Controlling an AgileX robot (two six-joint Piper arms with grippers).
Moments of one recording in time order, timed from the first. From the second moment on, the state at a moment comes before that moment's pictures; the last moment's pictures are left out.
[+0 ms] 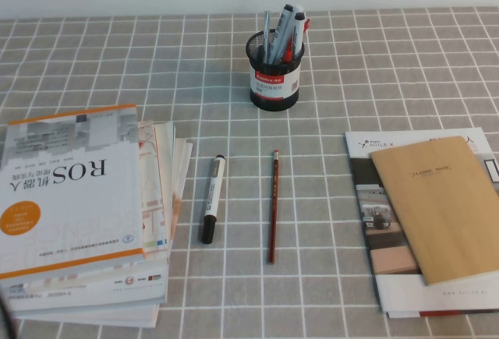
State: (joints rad) right arm -0.04 -0.01 0.03 0.67 0.41 -0.05; left arm -0.08 0.37 -0.49 -0.26 0.34 -0.04
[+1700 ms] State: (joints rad) right arm -0.04 -0.01 0.03 0.67 0.41 -0.05; left arm -0.33 2.10 -1.73 -1.70 0.48 1.69
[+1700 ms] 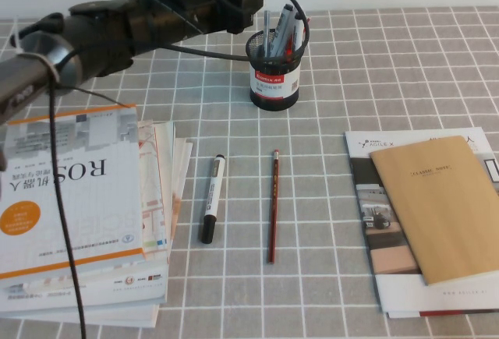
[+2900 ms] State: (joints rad) right arm -0.04 -0.01 0.03 0.67 0.41 -0.05; left arm -0.35 2.44 -2.08 -1.70 0.44 1.70
